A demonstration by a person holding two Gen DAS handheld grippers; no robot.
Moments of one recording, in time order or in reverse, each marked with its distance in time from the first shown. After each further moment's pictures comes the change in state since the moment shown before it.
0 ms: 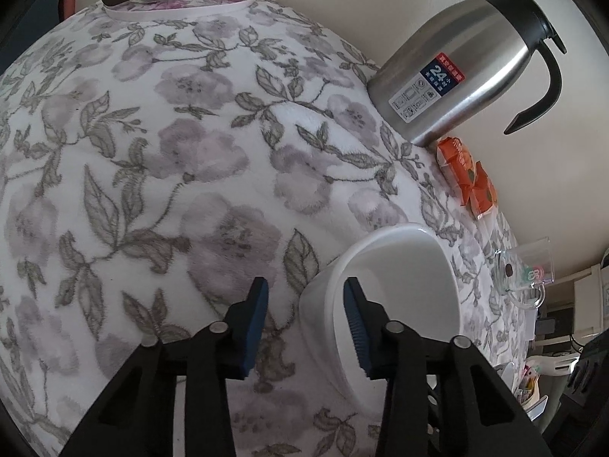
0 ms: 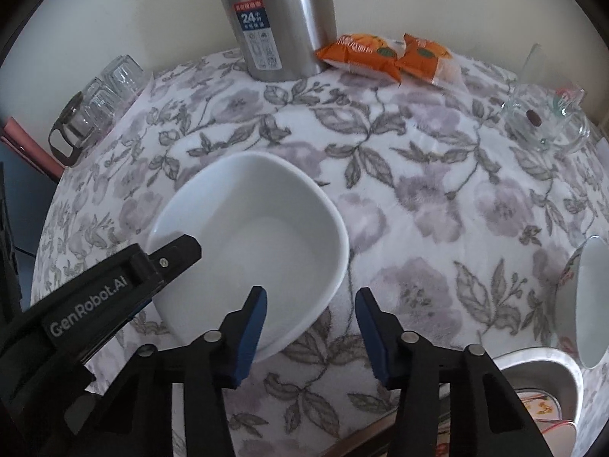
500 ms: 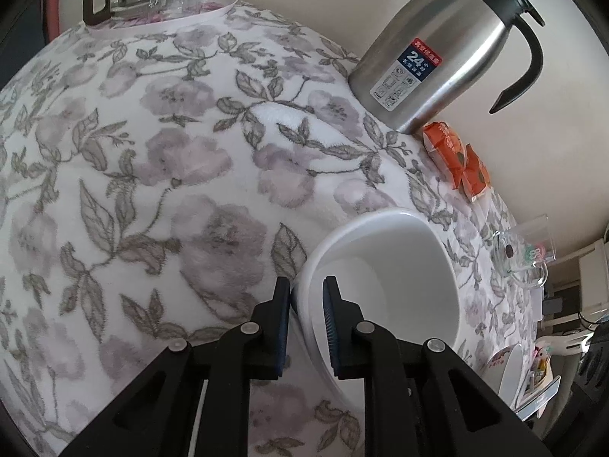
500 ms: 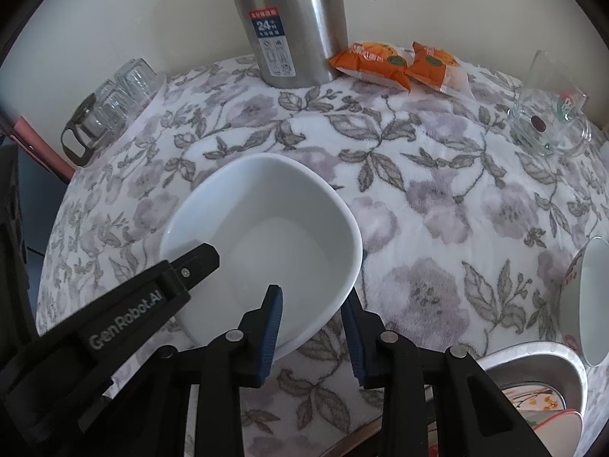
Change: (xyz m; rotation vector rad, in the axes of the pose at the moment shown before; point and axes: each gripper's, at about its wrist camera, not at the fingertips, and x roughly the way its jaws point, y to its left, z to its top) left arm -0.006 -0.011 -0.004 0.082 0.000 0.015; right arm -0.013 0.005 -0.003 -0.016 -0.039 0.035
